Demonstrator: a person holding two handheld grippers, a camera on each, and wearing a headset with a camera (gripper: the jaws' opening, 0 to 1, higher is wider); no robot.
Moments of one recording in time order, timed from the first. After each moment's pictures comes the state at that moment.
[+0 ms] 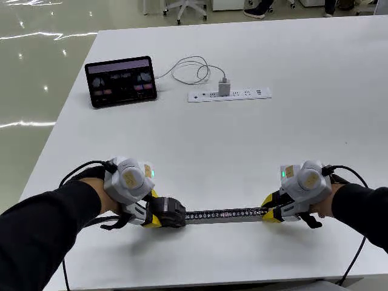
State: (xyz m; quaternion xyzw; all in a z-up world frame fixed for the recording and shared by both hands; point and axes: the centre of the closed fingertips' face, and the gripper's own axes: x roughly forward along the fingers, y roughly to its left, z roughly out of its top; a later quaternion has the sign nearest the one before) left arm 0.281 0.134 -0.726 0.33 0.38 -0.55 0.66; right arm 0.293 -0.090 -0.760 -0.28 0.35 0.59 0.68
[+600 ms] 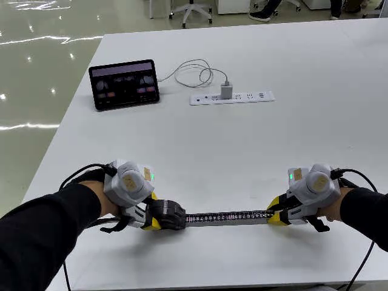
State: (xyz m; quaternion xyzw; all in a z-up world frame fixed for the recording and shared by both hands) left arm 0.281 0.134 -0.726 0.33 0.39 -0.54 0.66; right arm 0.296 -0.103 -0.759 -0.27 0.35 0.59 0.68
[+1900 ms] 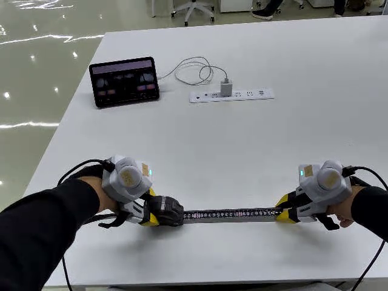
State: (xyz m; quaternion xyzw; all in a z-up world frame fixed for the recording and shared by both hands) left arm 0.281 0.133 -0.727 0.33 0.40 -0.54 0.67; right arm 0.294 -0.128 -0.758 -0.26 0.35 0.58 0.69
